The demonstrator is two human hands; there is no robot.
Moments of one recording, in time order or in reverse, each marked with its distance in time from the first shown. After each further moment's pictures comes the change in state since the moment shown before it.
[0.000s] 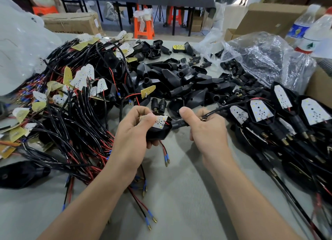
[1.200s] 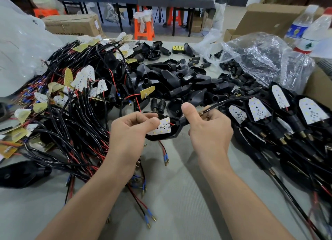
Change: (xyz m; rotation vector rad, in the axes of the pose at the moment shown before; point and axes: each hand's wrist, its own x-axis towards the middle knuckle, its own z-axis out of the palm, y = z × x) left_hand 0.007 -0.002 -0.002 -0.016 0.096 -0.066; right_hand -0.014 -0.018 0.004 -0.064 0.256 -0.006
